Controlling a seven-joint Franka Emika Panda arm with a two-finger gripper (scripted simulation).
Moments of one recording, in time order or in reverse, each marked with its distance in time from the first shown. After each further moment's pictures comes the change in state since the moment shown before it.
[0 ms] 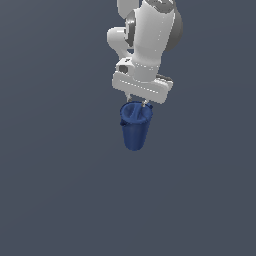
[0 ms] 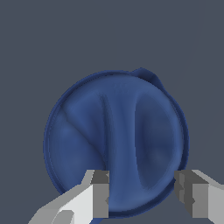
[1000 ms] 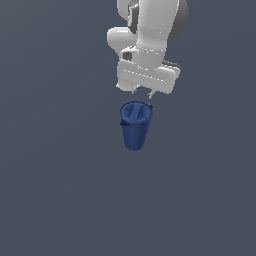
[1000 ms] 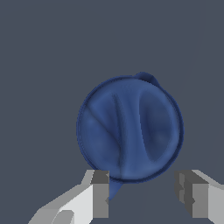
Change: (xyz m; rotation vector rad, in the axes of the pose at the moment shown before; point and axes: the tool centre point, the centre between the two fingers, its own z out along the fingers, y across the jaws) arm -0.011 -0.012 -0.035 0.067 0.036 0.079
